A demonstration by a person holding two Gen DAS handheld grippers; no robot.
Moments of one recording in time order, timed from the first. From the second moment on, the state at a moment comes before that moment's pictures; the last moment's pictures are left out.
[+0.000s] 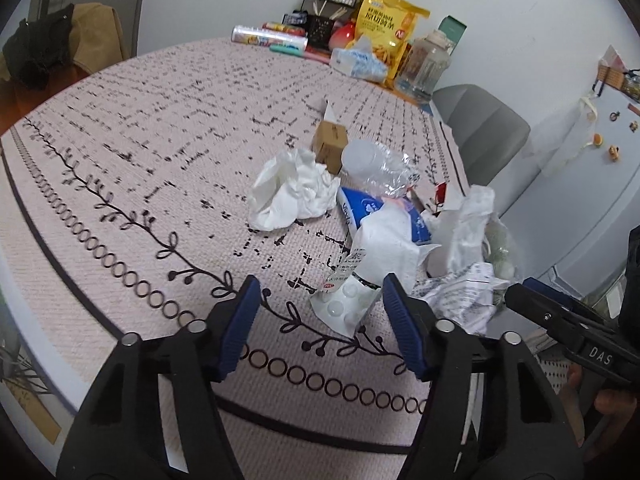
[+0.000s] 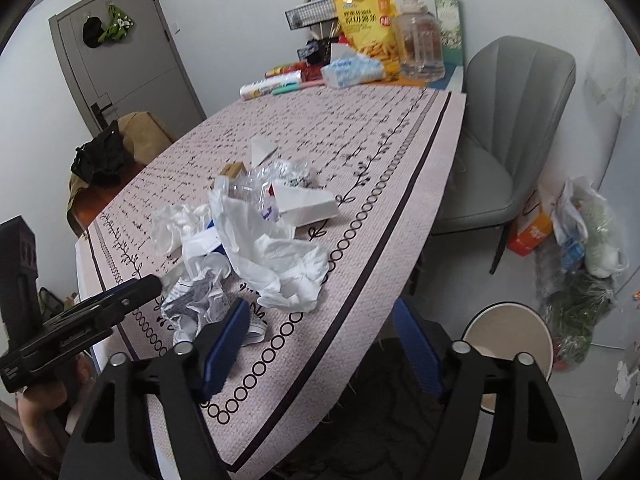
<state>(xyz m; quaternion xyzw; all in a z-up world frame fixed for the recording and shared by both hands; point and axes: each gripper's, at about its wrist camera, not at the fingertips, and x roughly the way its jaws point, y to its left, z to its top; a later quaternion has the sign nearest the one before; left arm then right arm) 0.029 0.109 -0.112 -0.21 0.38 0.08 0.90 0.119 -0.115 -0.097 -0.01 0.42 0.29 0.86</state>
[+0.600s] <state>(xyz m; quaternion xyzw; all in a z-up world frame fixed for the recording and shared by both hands) 0.022 0.121 -0.087 -0.21 0.34 0.10 0.91 0.138 -0.076 -0.100 0.01 0.42 0.37 0.83</state>
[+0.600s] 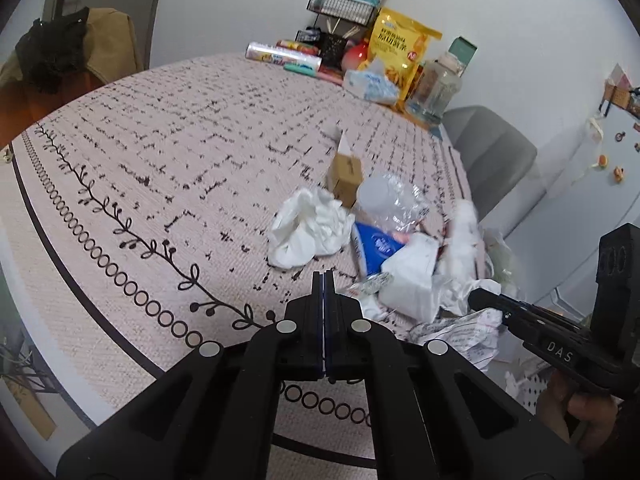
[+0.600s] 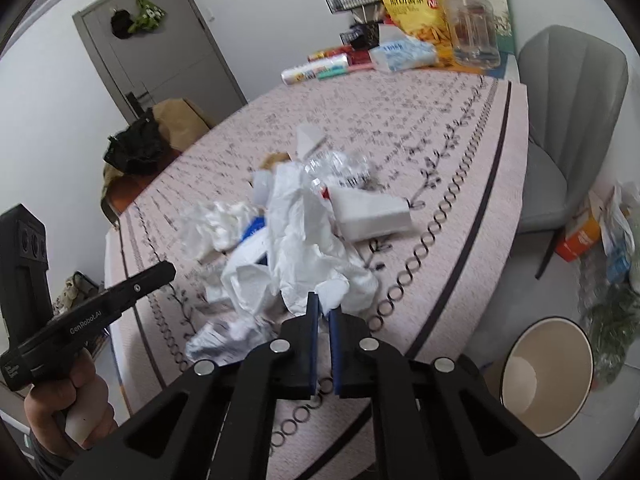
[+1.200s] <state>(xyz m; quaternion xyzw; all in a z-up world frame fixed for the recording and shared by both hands) 0.060 0.107 -0.114 -0.22 0.37 0.09 0.90 0.137 -0.128 -0.060 0.05 0.36 0.35 0.86</state>
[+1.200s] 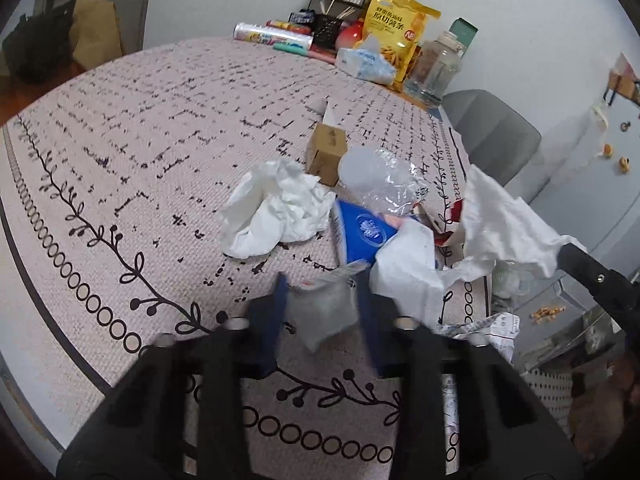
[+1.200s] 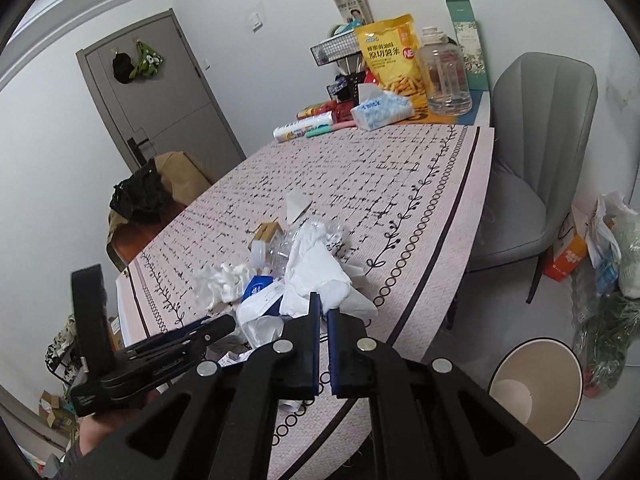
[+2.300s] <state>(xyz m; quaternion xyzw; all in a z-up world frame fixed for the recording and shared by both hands) 0.068 0.036 -0.016 -0.15 0.29 0.05 0.95 0.140 -0.203 -0.026 0.11 0.30 0.30 0.90</state>
